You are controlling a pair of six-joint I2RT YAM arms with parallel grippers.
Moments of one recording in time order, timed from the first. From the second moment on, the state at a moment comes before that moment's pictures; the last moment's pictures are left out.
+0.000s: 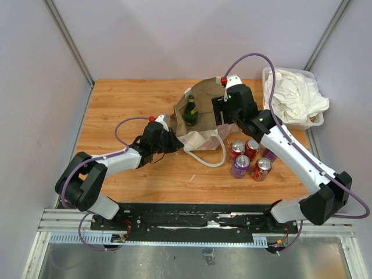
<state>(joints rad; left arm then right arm) -0.55 1.49 0.67 0.27 0.13 -0.71 0.61 1.39 1.40 -0.59 0.31 0.11</state>
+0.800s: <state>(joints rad) -0.55 1.49 0.66 0.29 0.13 -0.73 0.61 1.05 0.90 -0.74 0.40 0.31</state>
